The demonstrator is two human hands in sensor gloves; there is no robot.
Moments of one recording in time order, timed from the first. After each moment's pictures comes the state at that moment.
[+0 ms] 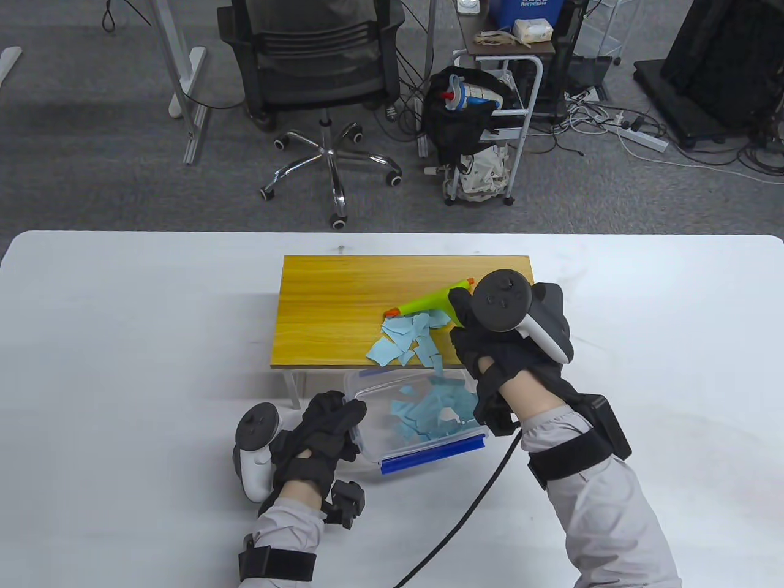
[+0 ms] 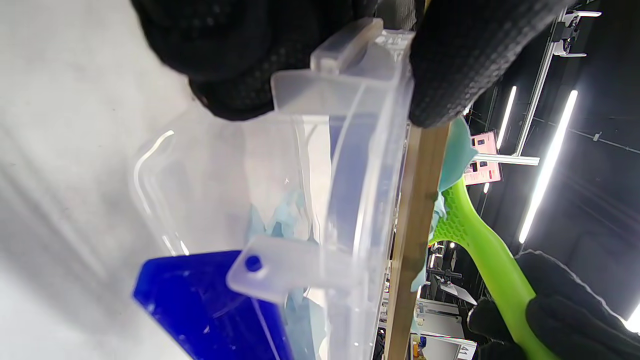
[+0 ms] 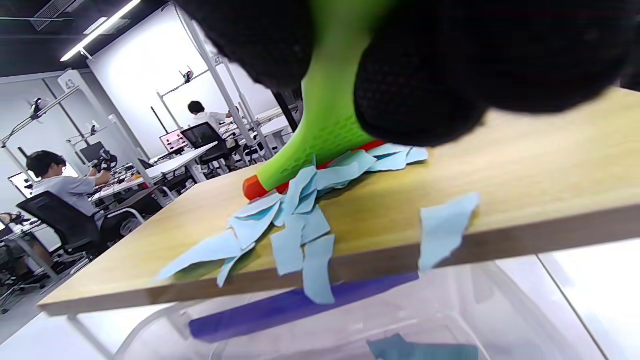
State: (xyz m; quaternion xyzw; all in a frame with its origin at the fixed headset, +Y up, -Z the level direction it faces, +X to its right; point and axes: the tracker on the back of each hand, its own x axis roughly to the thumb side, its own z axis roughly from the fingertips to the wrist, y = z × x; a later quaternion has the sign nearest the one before) left_hand -0.171 -0.770 -0.274 -0.15 0.03 0.70 0.70; right_hand 0.118 -0.577 -0.351 0.08 0.06 0.97 0.22
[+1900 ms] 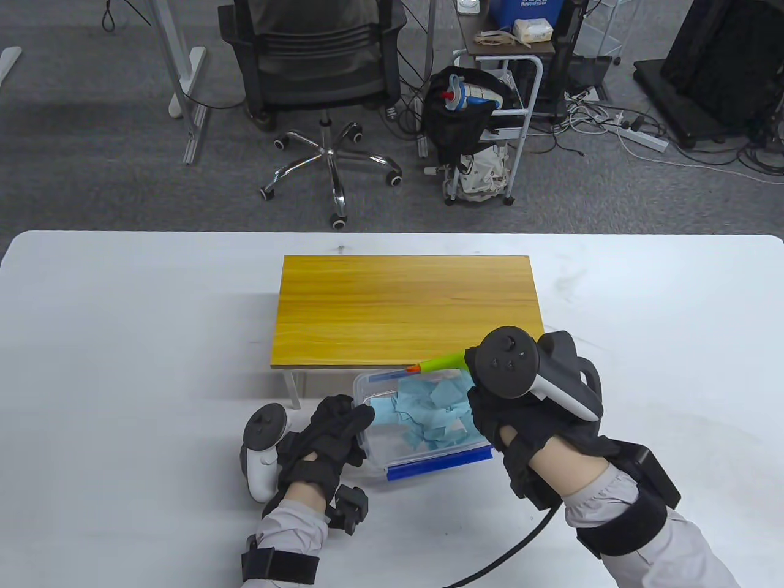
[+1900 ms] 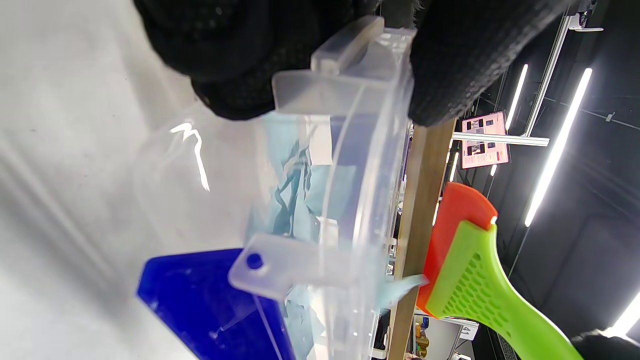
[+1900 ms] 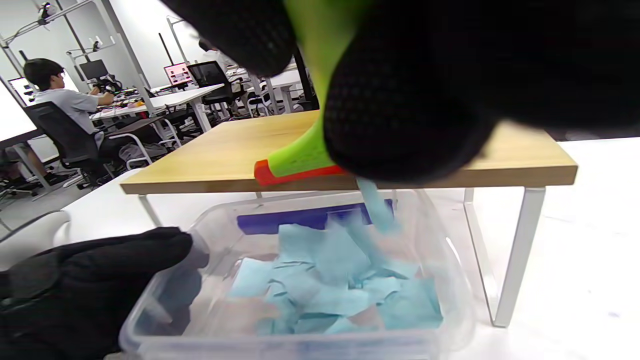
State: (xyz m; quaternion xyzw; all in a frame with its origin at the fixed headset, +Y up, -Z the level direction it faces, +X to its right) left_hand -0.162 -0.775 -0.273 -0.18 0.02 0.69 0.70; right_hand 0.119 -0.548 -0.267 0.12 0.11 0.98 0.12
